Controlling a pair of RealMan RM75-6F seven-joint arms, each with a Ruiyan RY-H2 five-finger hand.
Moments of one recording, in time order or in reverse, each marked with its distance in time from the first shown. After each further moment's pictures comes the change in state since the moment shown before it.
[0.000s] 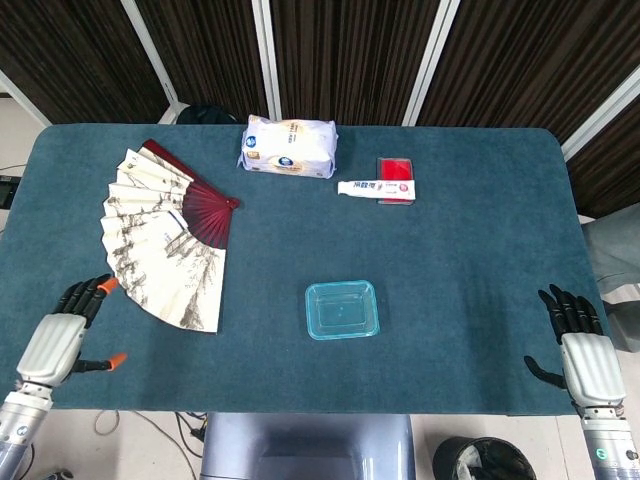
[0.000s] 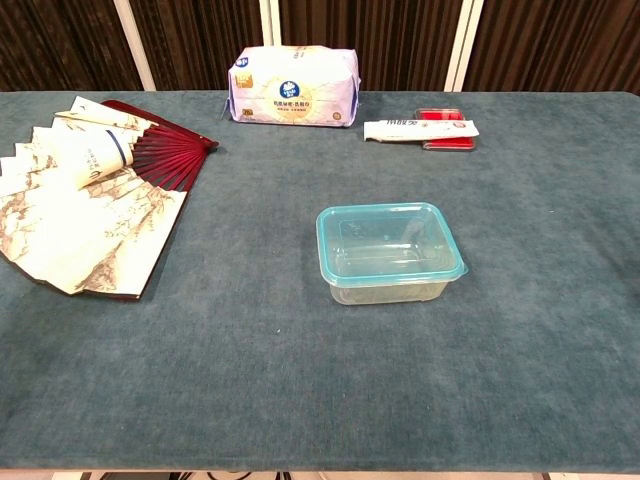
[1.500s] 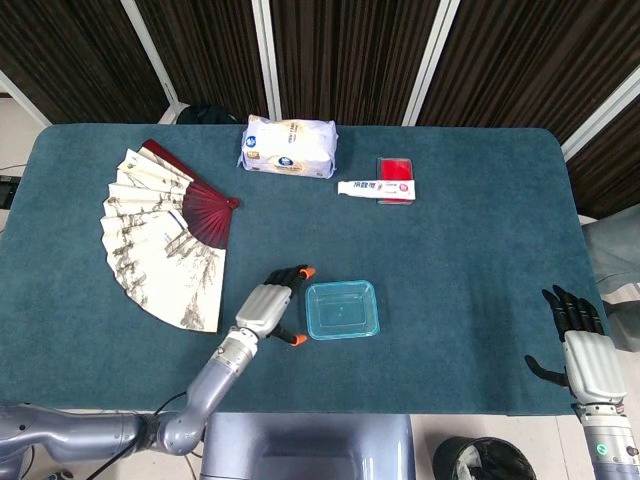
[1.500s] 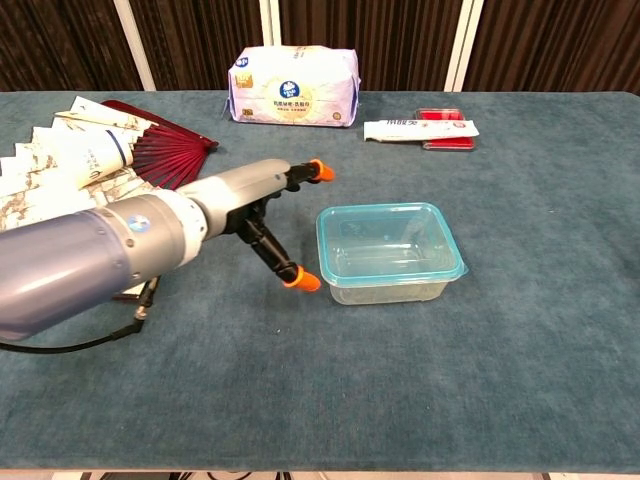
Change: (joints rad) left arm -0.567 -0.728 -0.277 0.171 -0.705 -0.312 0.510; right arm 0.007 0.013 0.013 -0.033 0.062 -0.046 0.021
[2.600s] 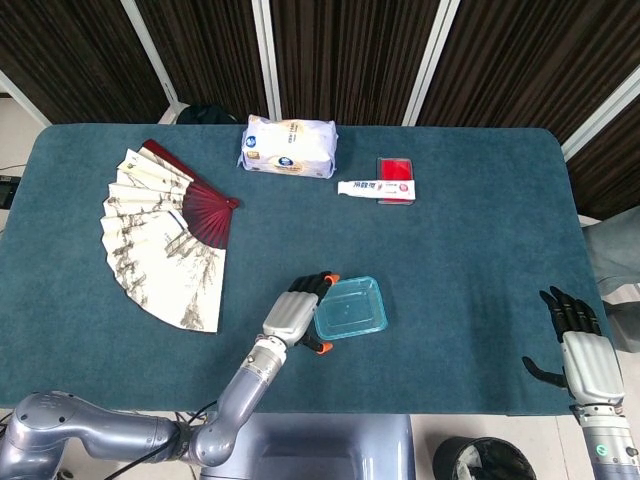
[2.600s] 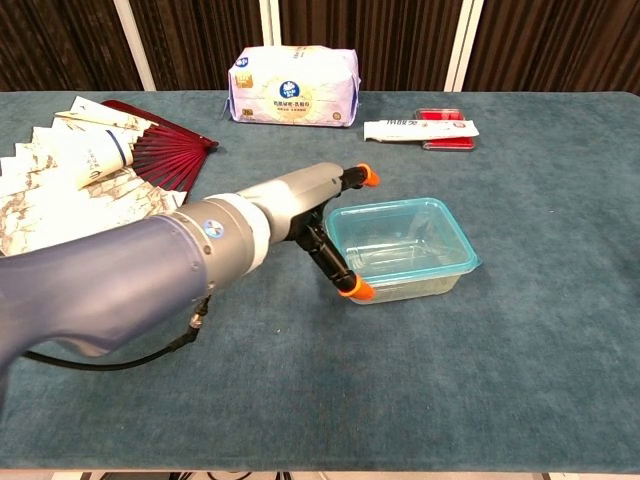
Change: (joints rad) left arm -0.118 -0.119 -0.036 -0.021 -0.169 0.124 0.141; right arm 0.001 0.009 -0.004 -0.014 0.002 -0.011 0.016
